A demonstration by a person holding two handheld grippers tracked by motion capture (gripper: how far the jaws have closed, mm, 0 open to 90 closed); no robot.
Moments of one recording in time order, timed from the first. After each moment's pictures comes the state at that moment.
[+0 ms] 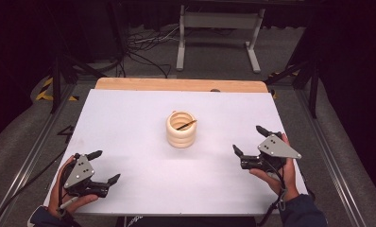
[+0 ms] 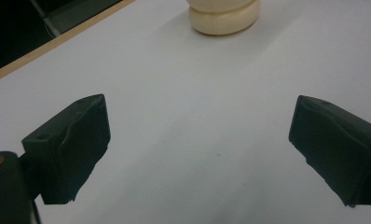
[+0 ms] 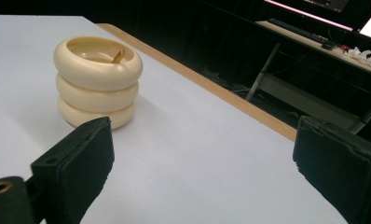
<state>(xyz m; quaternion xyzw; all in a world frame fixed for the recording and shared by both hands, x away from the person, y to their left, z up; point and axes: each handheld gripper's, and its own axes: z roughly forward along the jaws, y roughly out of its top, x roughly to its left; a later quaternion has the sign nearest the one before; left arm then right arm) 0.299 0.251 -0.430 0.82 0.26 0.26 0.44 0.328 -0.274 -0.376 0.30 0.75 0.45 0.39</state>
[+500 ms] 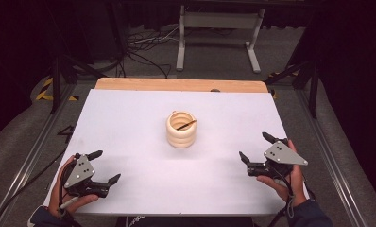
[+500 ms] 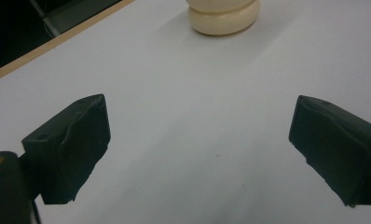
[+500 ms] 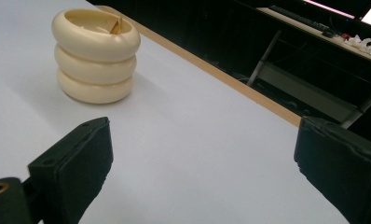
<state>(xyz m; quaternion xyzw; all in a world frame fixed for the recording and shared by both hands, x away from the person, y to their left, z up) 0.299 0.250 -0.430 0.82 0.26 0.26 0.44 0.315 -0.292 -0.386 0.30 0.76 0.43 0.38</state>
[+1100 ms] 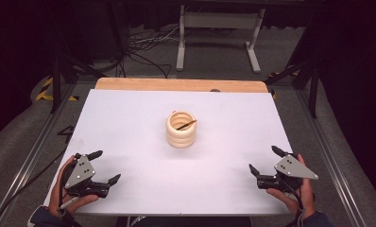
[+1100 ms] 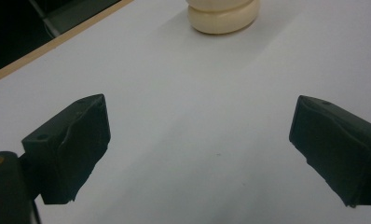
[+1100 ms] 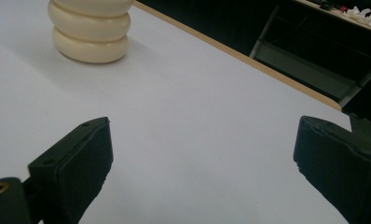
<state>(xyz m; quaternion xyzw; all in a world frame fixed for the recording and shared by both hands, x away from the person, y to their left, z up) 0.300 0.250 -0.431 0.82 0.26 0.26 0.44 0.290 -0.323 -0.415 0.33 0.76 0.42 0.37</state>
